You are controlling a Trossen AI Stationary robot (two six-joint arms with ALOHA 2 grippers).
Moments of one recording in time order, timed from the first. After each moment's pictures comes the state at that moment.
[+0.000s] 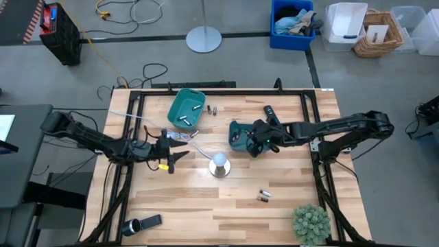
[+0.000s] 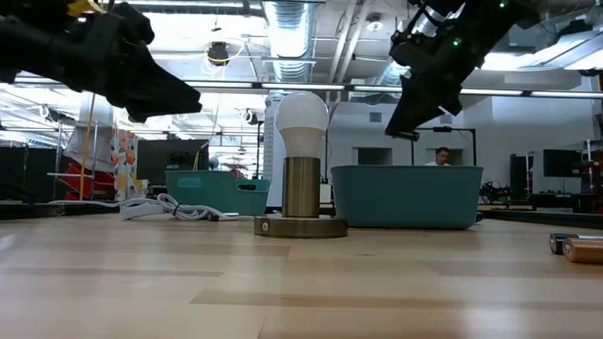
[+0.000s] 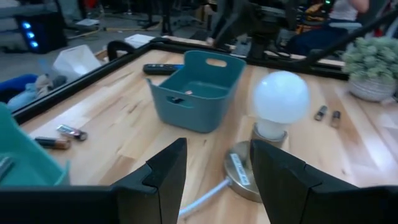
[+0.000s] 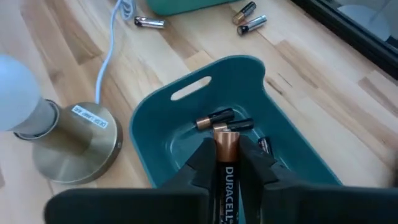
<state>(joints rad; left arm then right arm) -0.23 0.90 0.22 0.49 -0.53 -0.17 0.00 1.30 0.84 -0.37 0.42 0.47</state>
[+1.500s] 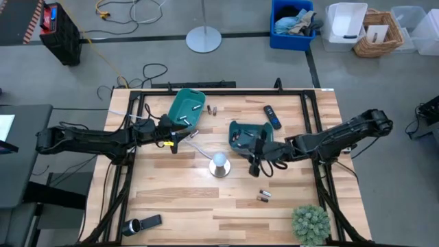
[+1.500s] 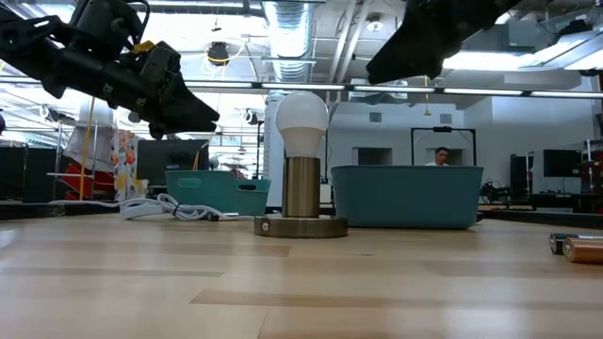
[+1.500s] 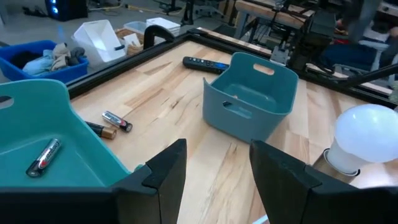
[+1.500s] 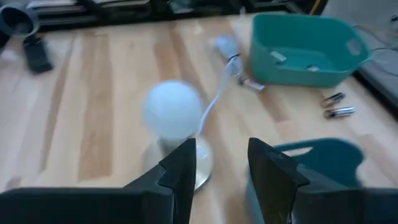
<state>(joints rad) 0.25 0.90 0.25 0.44 -0.12 -0.20 0.25 1.30 0.84 -0.11 0.45 0.24</state>
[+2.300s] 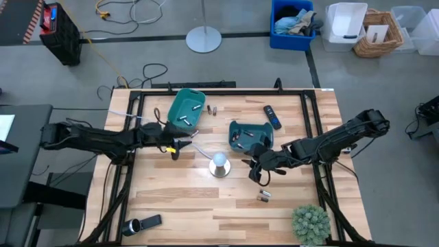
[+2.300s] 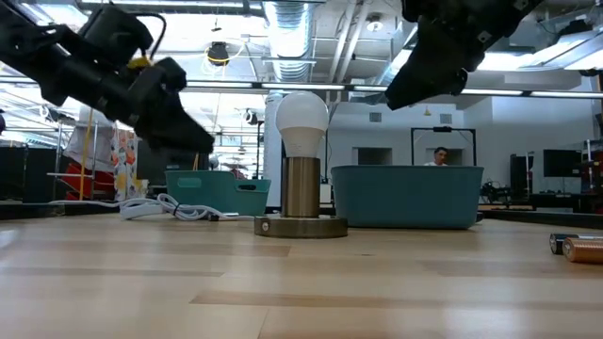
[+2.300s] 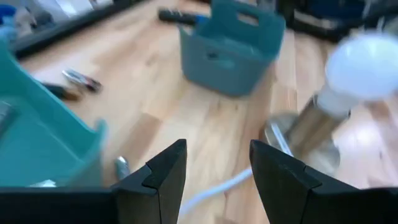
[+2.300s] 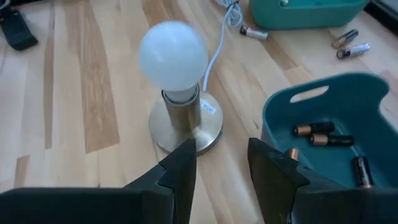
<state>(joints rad) 0.20 1.01 0.25 0.41 -0.06 -0.18 0.30 1.34 0.86 -0.26 0.47 0.48</state>
